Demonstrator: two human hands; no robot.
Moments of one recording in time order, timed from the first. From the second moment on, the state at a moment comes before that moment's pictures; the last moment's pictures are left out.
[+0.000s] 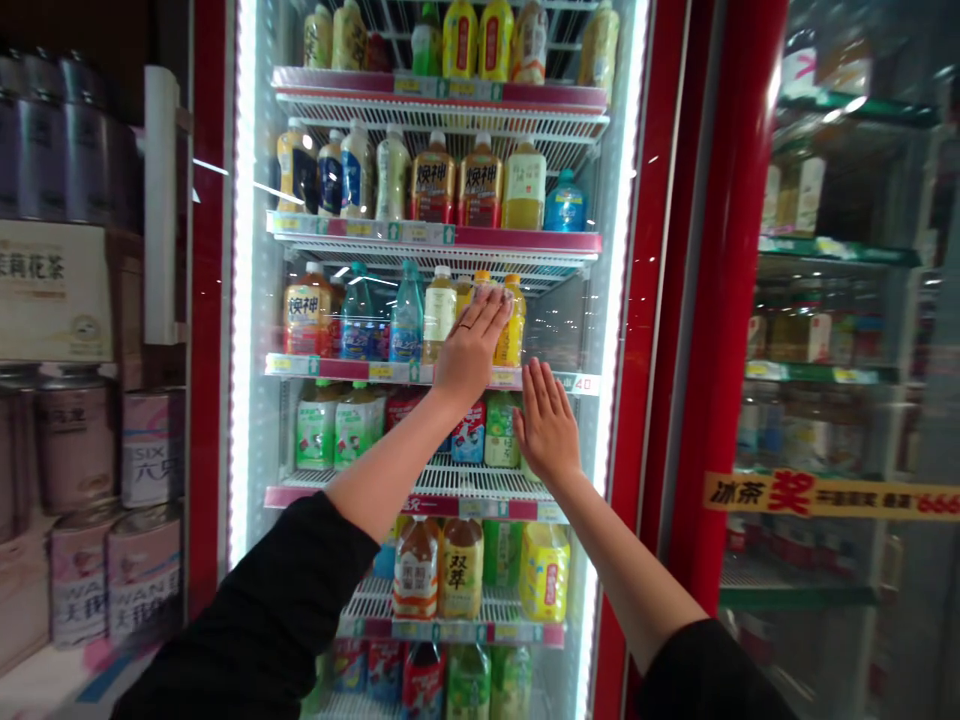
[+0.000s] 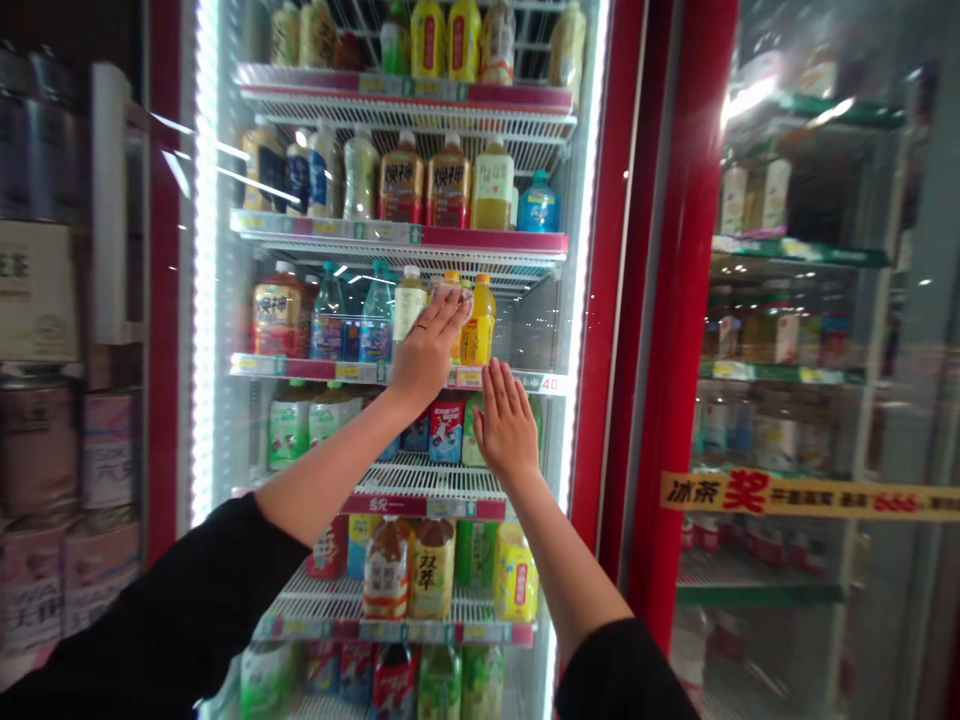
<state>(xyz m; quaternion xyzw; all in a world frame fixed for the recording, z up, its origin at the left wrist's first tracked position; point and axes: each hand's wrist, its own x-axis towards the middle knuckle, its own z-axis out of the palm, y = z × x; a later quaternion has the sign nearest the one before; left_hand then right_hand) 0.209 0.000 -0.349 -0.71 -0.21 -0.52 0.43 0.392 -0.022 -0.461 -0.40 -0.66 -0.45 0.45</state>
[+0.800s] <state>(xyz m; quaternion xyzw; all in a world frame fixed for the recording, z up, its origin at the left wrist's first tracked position) 0.212 -0.021 -0.370 -0.80 -0.20 -0.31 0.48 0.412 -0.029 -0.471 -0.38 -0.70 -0.46 0.41</state>
